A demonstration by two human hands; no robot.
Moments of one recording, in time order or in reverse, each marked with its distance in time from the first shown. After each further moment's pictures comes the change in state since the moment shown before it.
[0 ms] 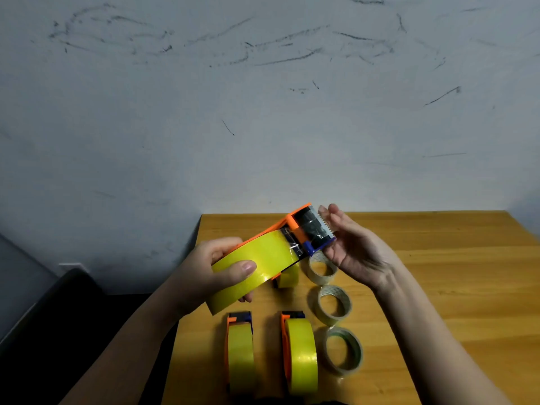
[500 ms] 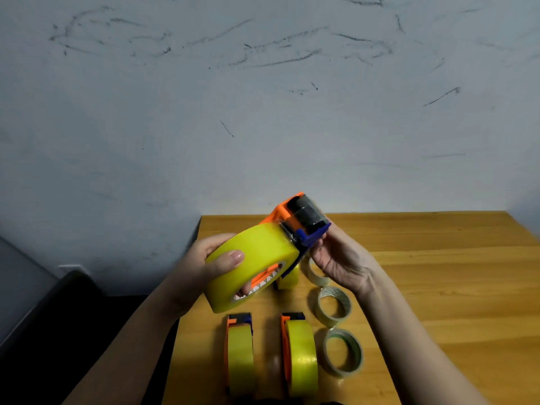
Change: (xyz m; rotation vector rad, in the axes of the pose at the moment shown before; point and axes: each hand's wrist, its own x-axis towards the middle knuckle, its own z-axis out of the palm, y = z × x) left_hand 0.005 -0.004 -0.004 -0.108 0.068 0.003; right_hand 0.018 0.020 -0.006 0.059 -0.053 0.004
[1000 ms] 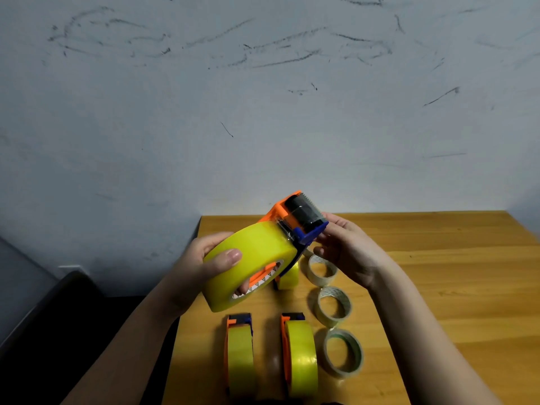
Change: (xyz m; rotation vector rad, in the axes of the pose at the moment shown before) left_hand 0.001 -0.002 -0.003 0.003 -0.032 0.025; right_hand -0.013 -0.016 0.014 -0.556 0.062 -0.077
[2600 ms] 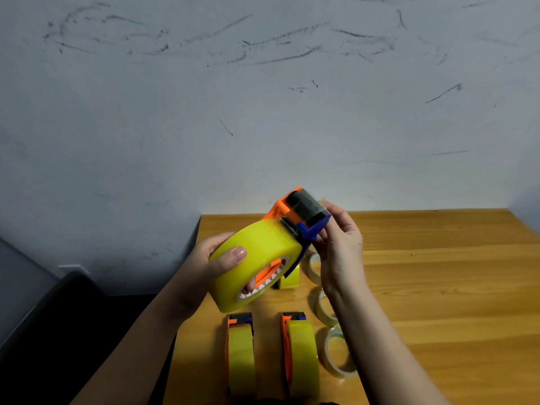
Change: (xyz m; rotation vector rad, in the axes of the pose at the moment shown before) left_hand 0.009 -0.010 0.003 0.008 0.026 -0.014; right_hand 0.003 0.024 0.048 0.142 0.498 -0.389
